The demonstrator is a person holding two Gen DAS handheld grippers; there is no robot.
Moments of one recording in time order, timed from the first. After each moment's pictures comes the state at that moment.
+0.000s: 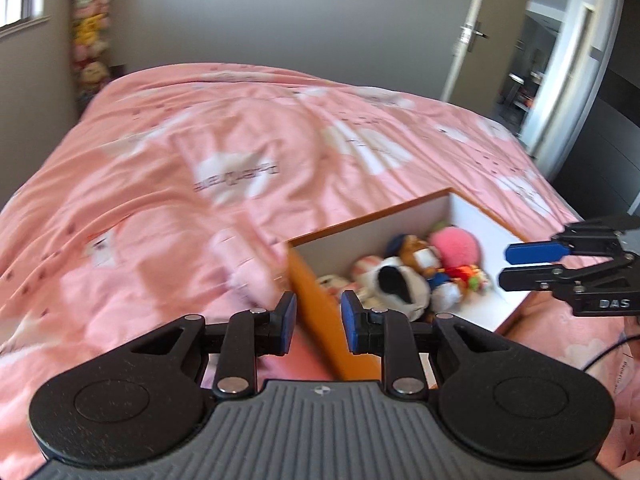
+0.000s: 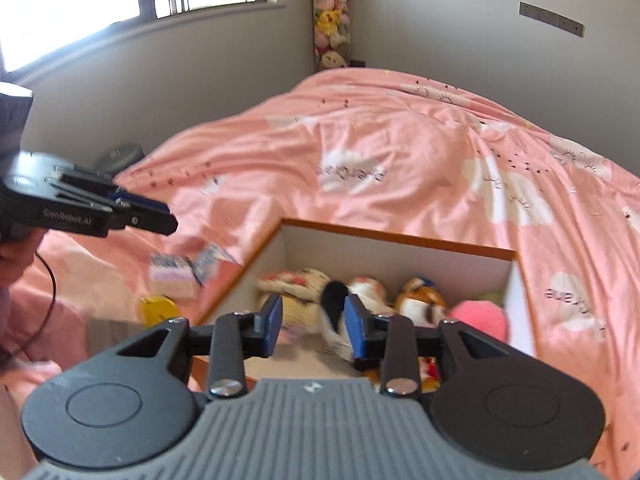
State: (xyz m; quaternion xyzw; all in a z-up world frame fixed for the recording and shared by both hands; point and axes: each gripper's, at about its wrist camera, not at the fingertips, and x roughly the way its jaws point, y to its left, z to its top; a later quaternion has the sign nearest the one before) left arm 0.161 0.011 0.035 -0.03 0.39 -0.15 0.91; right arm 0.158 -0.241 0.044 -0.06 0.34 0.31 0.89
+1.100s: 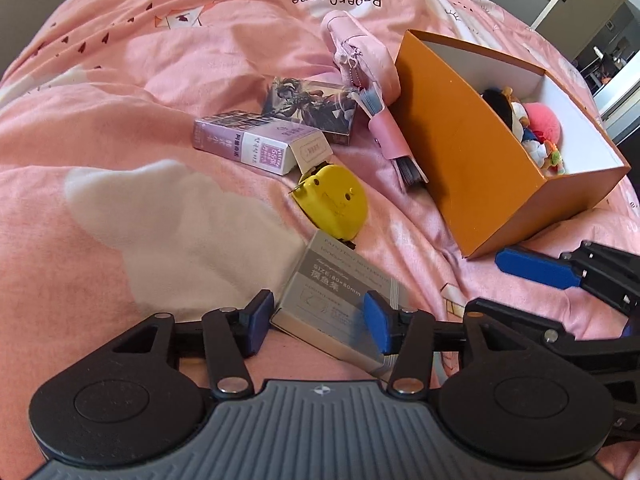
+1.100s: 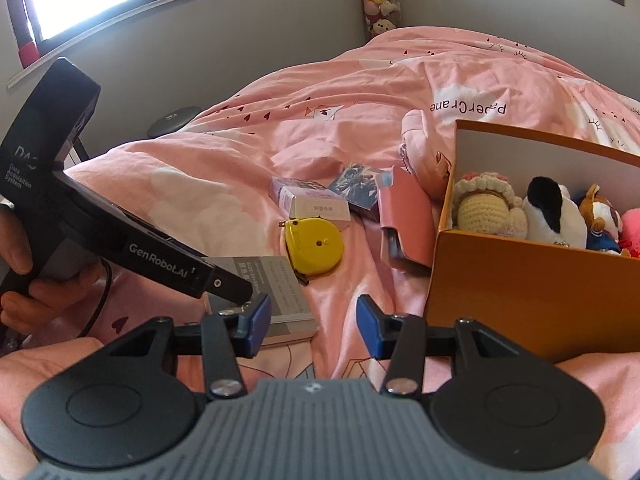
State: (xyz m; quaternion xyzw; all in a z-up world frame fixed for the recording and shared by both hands) left arm 0.095 0.071 -0.075 -0.10 0.55 -0.08 0.82; right arm 0.060 -0.125 -0.054 -0.07 0.39 0.35 0.85
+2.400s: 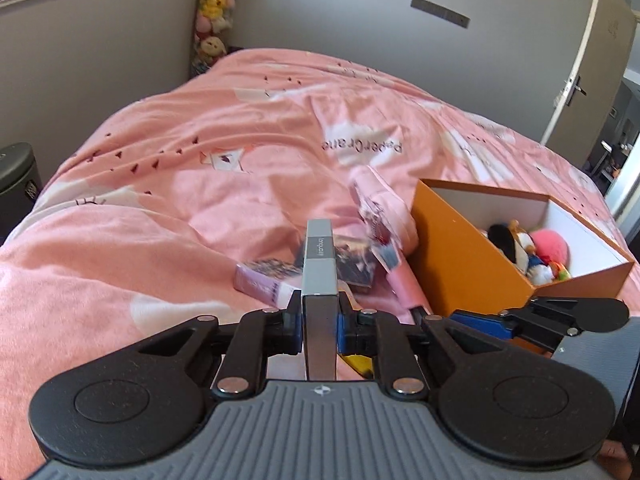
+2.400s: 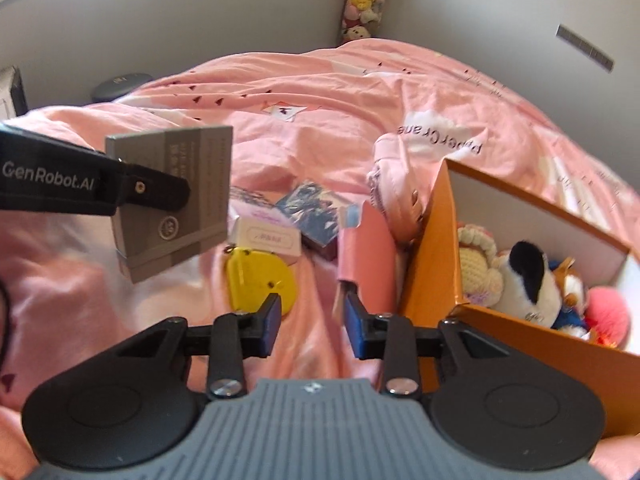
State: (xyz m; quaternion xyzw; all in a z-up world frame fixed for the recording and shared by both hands) left arm 0.089 0.078 -0.037 -0.10 0.36 -0.01 0.93; right arm 0.096 -0.055 -0.069 -0.21 0.34 0.25 0.88
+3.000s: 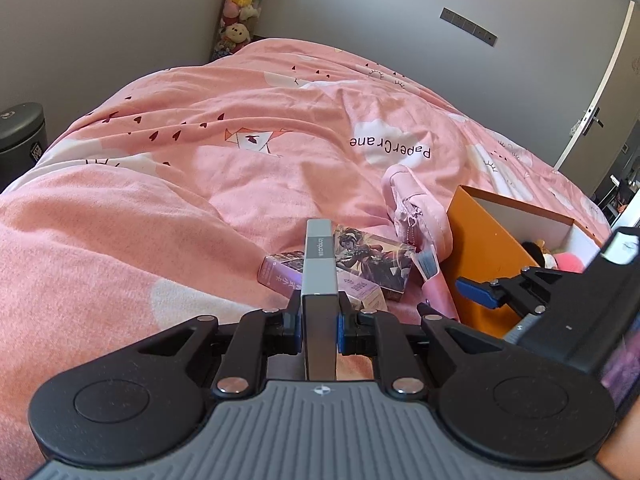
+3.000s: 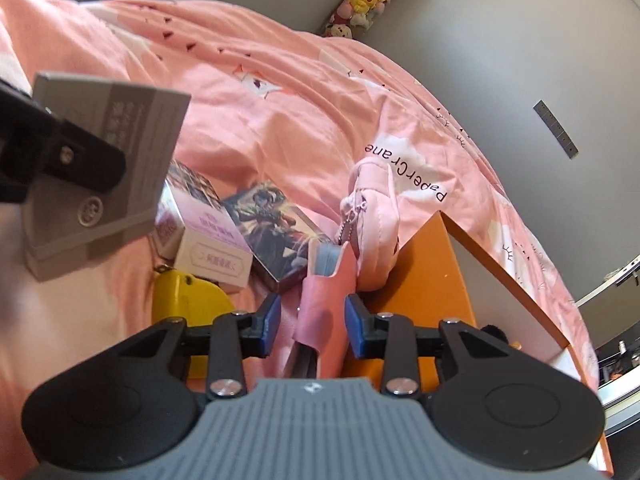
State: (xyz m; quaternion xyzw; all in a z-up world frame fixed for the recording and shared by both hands) left arm 0.097 0.108 -0.070 -0.15 0.36 0.00 0.92; right arm 0.137 0.003 -0.115 -0.38 0.30 0.16 0.86
